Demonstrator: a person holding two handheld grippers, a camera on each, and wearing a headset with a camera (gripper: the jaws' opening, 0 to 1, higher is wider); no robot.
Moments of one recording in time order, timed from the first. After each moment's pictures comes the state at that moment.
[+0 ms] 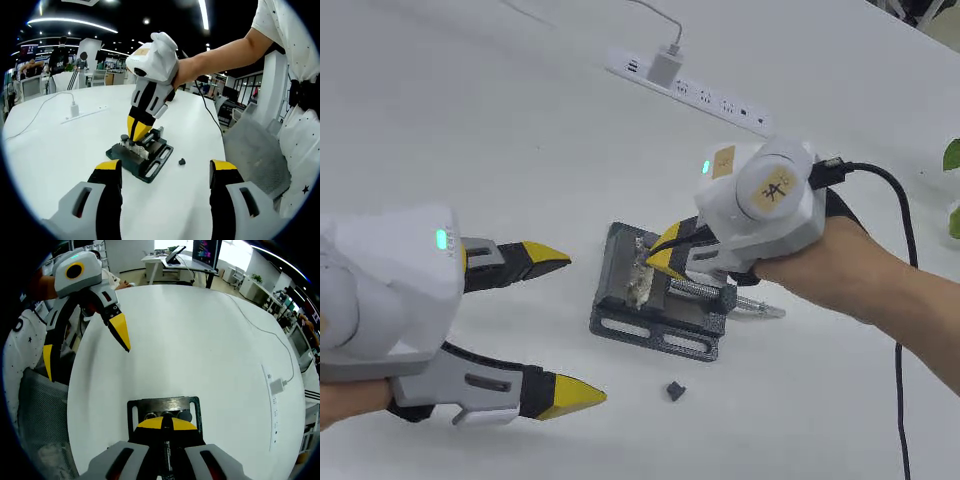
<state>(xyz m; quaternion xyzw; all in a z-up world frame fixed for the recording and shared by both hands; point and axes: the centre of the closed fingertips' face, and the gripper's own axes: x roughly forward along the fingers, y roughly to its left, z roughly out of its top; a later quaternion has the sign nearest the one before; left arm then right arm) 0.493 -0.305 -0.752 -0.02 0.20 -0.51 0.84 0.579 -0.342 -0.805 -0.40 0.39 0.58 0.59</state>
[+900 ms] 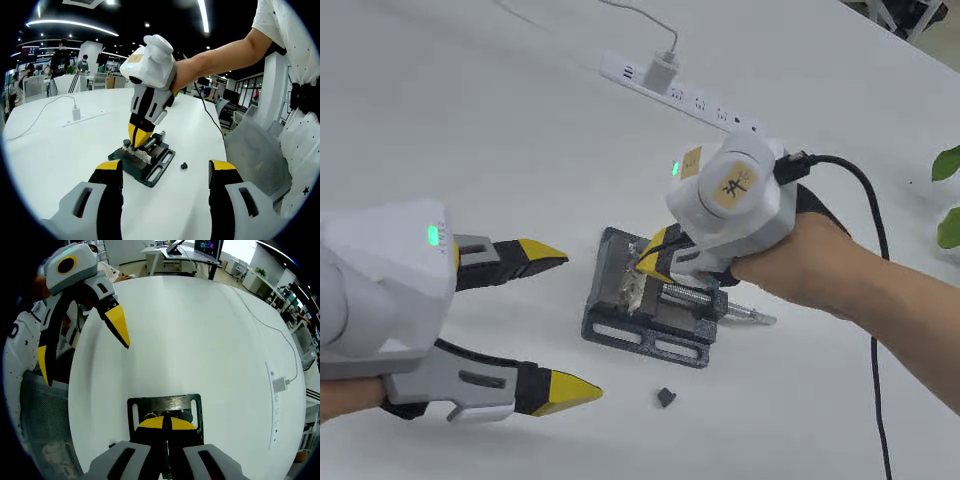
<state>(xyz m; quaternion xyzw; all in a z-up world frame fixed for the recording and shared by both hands) 0.501 -0.303 -0.746 -0.02 0.18 -0.51 0.84 0.581 -0.341 -0.809 -0.42 0.42 0.57 0.57</state>
